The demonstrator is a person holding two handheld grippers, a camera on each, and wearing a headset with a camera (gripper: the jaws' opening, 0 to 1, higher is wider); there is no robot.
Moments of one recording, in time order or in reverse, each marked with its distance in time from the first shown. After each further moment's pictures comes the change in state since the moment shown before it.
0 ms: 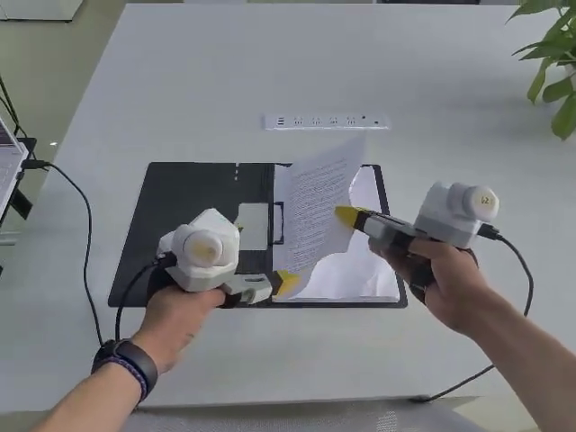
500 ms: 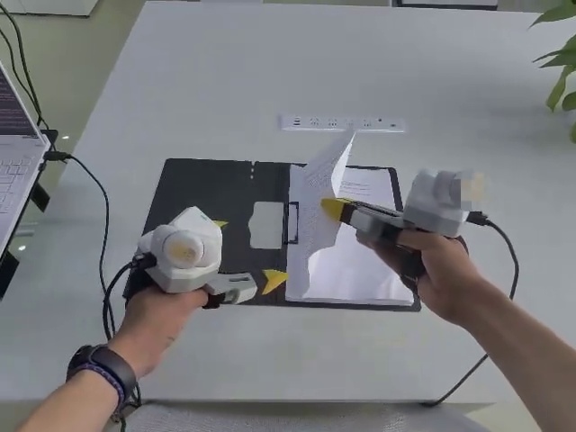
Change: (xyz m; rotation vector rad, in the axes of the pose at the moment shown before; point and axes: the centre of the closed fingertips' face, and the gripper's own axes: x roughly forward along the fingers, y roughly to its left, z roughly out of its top) left arm -0.036 0.026 -0.008 -0.006 -0.020 0.053; right arm 0.034 0.047 -0.006 -0.089 0.062 0.098
